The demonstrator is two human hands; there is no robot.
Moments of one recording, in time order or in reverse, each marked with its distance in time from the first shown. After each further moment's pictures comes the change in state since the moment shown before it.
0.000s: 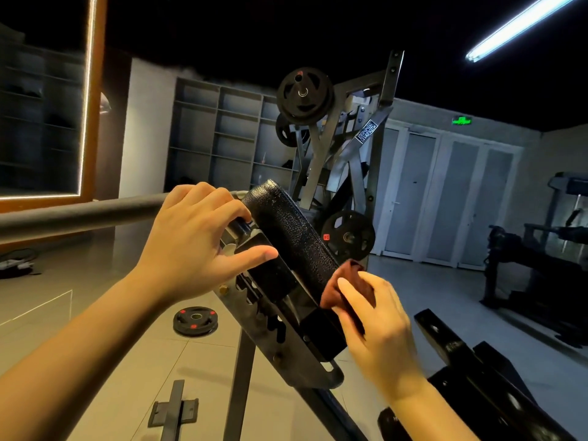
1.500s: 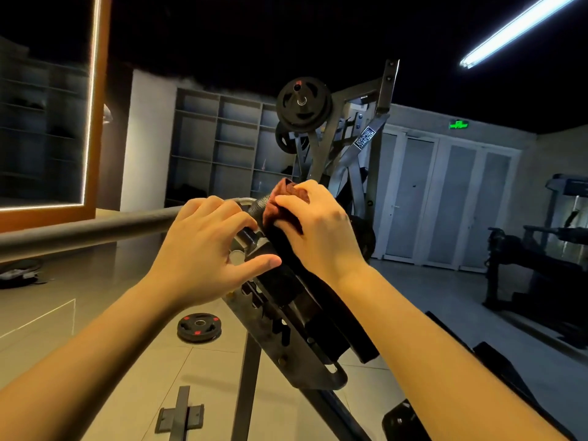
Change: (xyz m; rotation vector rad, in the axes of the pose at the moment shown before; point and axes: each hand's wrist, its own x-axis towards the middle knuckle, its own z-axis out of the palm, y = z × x) left_hand -0.002 0.003 -0.007 -0.033 -0.064 -0.031; right_hand 0.151 -0.056 0.017 0.048 -0.013 -0.179
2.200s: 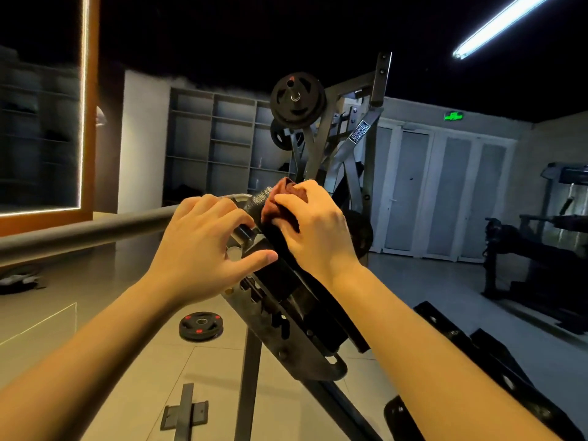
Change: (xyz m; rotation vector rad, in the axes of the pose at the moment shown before) left_hand -0.002 0.006 -0.002 0.003 -0.028 -0.013; right_hand -0.013 -0.005 -0.003 0.032 0.053 0.077
